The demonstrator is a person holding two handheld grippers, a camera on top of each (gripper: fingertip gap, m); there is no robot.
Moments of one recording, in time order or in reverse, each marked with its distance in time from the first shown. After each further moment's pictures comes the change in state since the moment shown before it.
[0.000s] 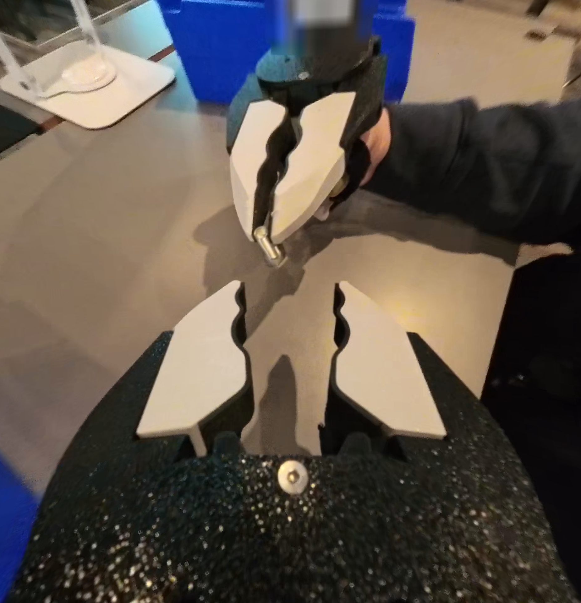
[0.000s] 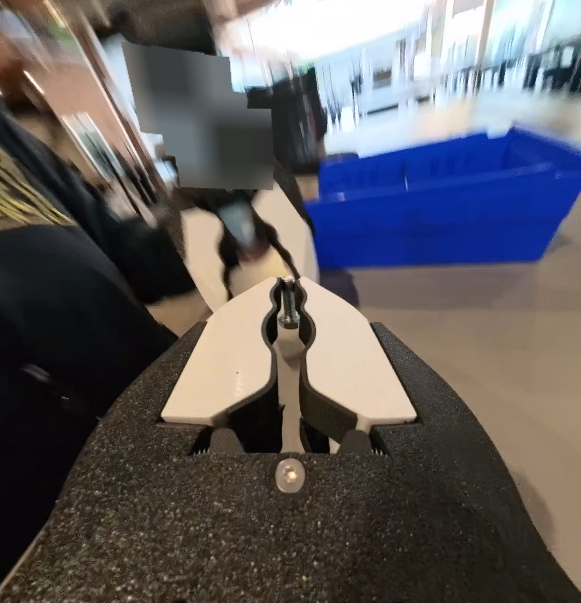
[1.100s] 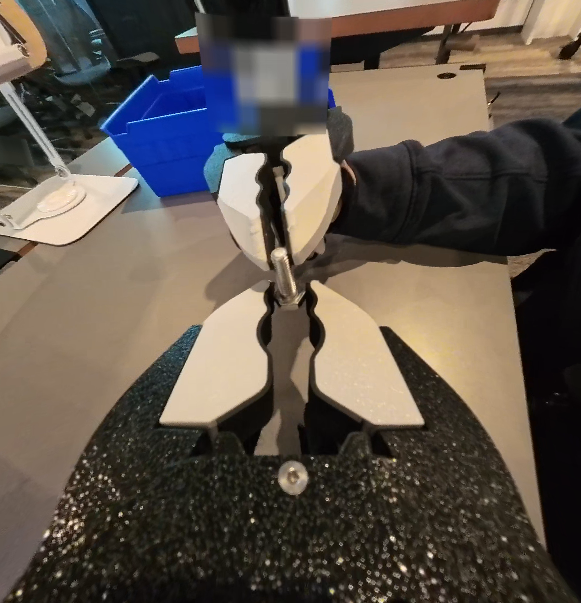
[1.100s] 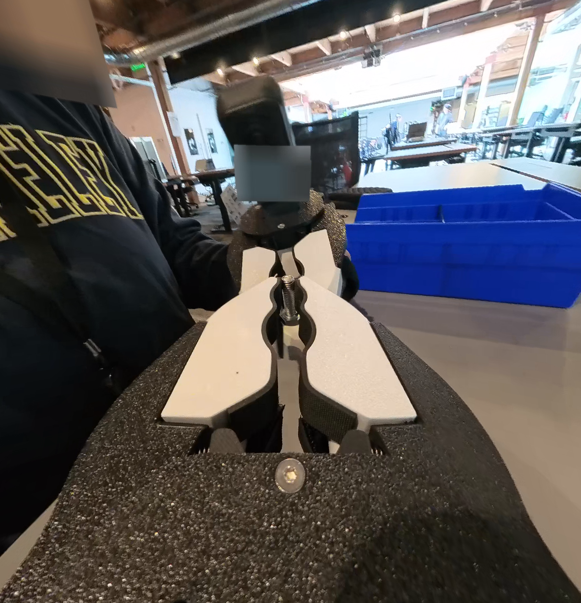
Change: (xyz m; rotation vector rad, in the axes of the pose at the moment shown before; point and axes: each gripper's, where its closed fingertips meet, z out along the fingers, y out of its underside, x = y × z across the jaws) left arm 0.028 -0.023 0.034 0.193 0.104 0.217; right arm -0.034 -0.002 -0.020 0.088 -0.113 -0.106
